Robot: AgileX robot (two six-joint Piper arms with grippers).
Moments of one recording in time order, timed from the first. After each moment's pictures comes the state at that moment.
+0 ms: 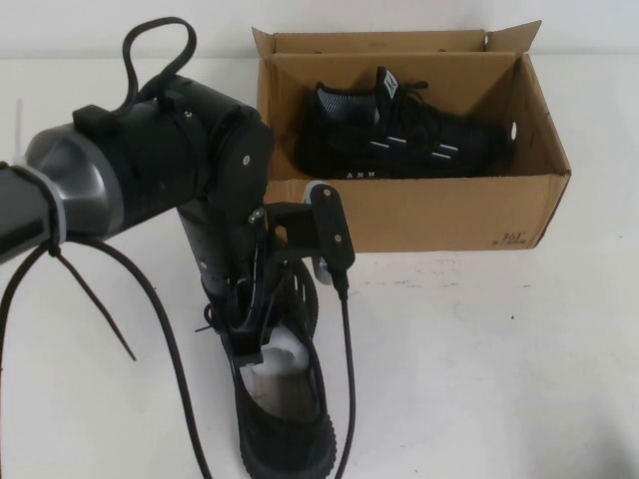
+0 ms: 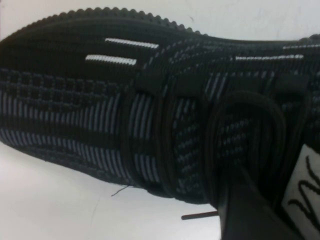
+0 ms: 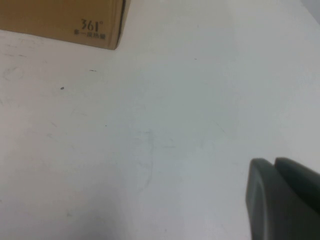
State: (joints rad) right arm -0.05 -0.03 0.03 0.13 0.34 -0.24; left arm -0.67 1.76 -1.38 0.05 1.14 0.75
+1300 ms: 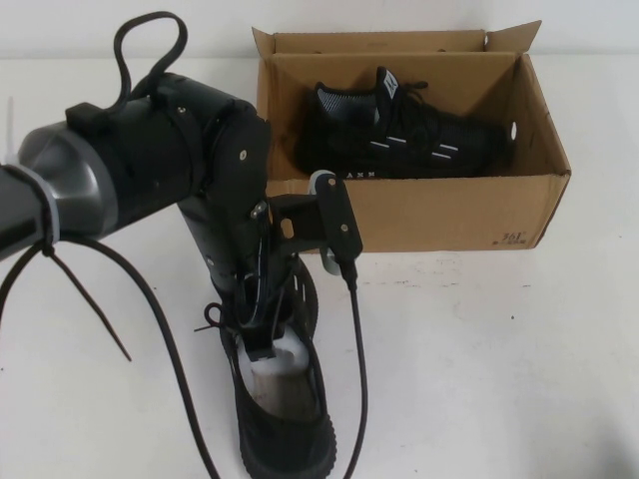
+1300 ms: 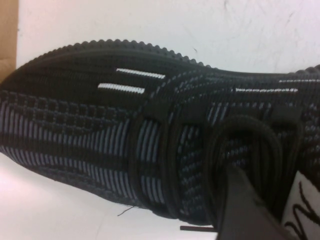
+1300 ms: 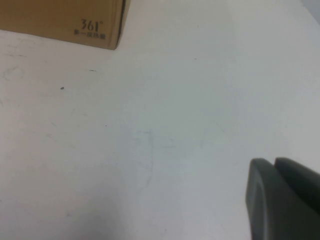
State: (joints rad) right arm -0.05 -0.03 0.03 0.13 0.34 -0.24; left arm -0.67 1.75 -1.38 0.00 1.10 0.75
